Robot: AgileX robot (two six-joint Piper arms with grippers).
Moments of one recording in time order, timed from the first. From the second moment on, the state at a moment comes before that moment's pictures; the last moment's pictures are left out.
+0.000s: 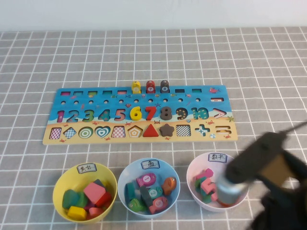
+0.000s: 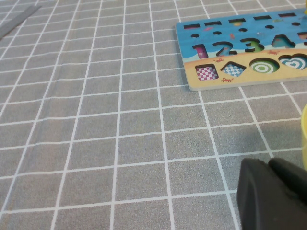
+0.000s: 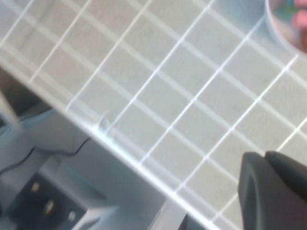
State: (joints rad) right arm 1.10 1.15 -1.02 -0.07 1.15 0.44; left arm -0.08 -0.01 0.03 0.06 0.37 0.00
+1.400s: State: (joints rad) right arm 0.17 -0.01 0.03 -0.20 0.21 0.31; left arm -0.08 -0.01 0.03 0.07 0.37 0.00
